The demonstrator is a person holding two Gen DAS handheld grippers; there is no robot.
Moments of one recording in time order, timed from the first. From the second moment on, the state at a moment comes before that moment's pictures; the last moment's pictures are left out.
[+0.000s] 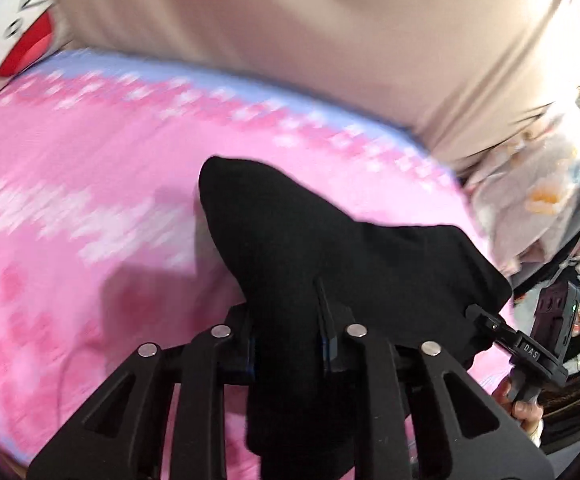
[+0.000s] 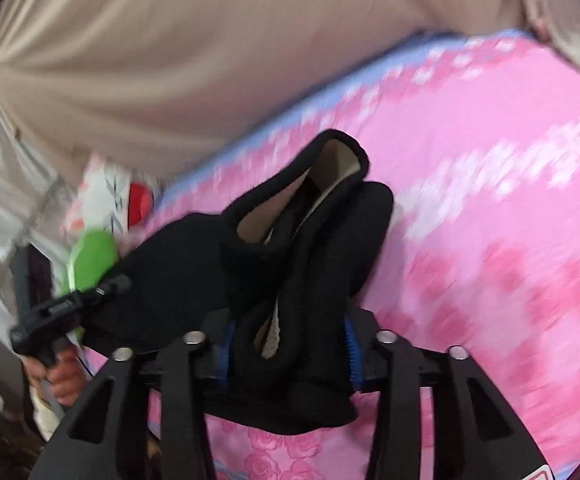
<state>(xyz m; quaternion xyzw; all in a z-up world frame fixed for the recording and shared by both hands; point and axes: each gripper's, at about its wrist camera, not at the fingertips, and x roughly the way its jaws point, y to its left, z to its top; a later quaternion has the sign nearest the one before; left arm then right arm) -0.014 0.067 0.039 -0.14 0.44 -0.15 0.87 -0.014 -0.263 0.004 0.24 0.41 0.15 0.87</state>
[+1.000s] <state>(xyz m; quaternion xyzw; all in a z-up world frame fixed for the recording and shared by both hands) -0.027 0.027 0.007 0.00 0.42 -0.02 0.91 0.029 -0.280 0.025 0.18 0.41 0.05 0.89</state>
